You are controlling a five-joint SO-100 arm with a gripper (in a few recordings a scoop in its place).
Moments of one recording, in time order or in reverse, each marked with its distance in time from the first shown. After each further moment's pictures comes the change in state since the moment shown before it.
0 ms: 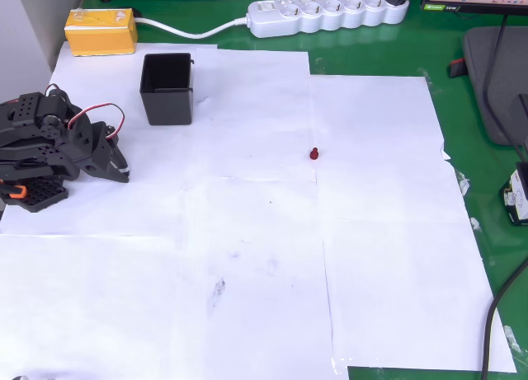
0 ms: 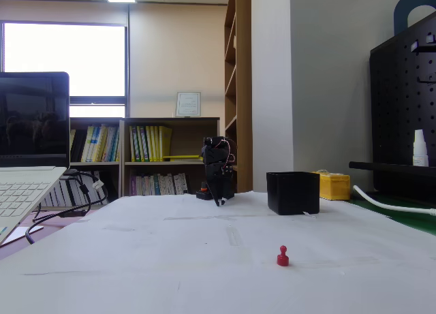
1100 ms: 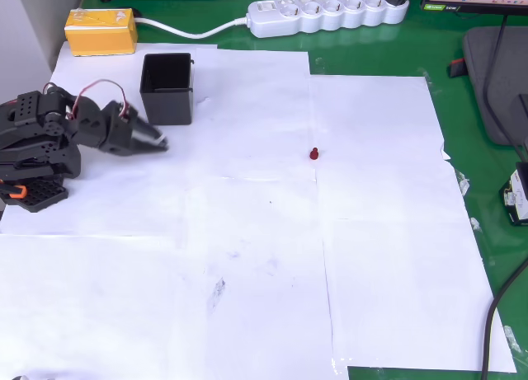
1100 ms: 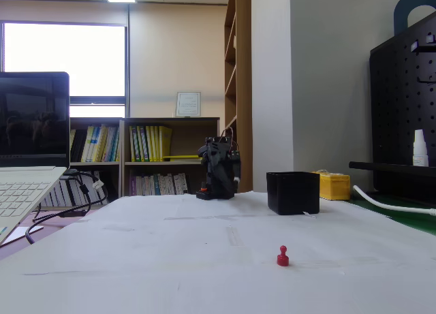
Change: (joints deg) arm -7.5 13.9 0.0 -50.0 6.8
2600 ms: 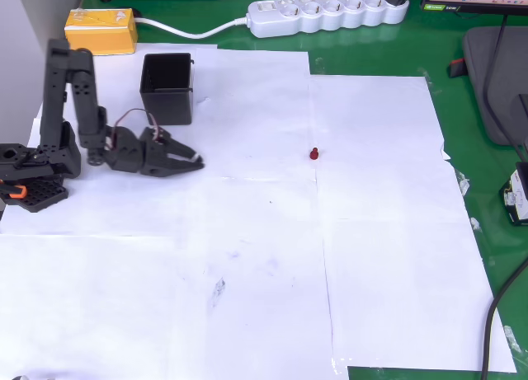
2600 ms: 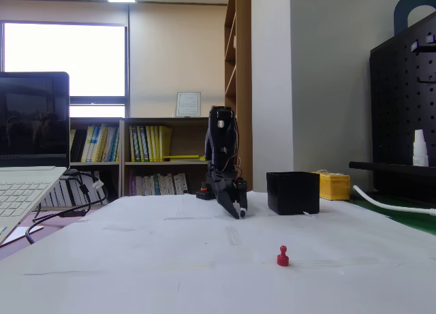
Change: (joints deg) arm 1.3 114.9 24.1 -100.5 -7.6
